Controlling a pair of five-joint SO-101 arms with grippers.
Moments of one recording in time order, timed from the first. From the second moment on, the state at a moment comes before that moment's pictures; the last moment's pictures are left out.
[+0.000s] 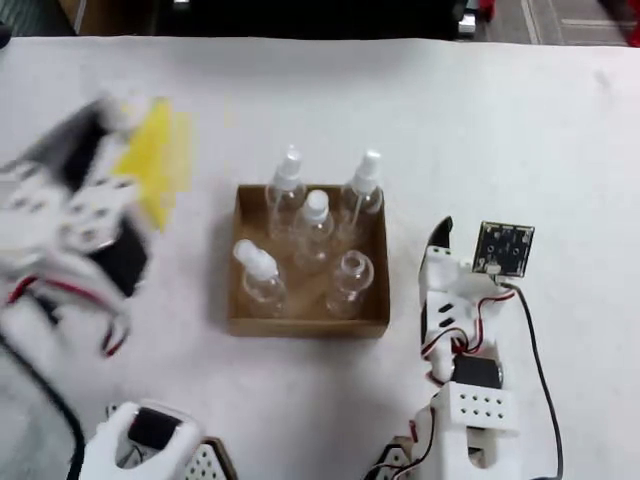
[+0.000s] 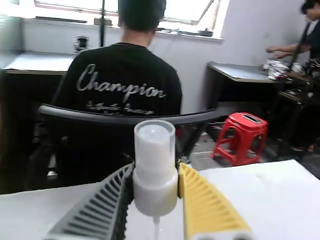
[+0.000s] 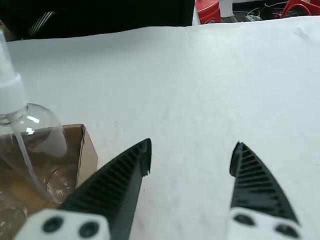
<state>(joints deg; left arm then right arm) 16.2 -42.4 -19.0 76.4 8.3 3.8 -66.9 90.1 4.0 0.1</state>
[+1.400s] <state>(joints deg) 37.1 -38.7 19.3 48.4 4.5 6.2 -66.9 90.3 1.2 0.1</state>
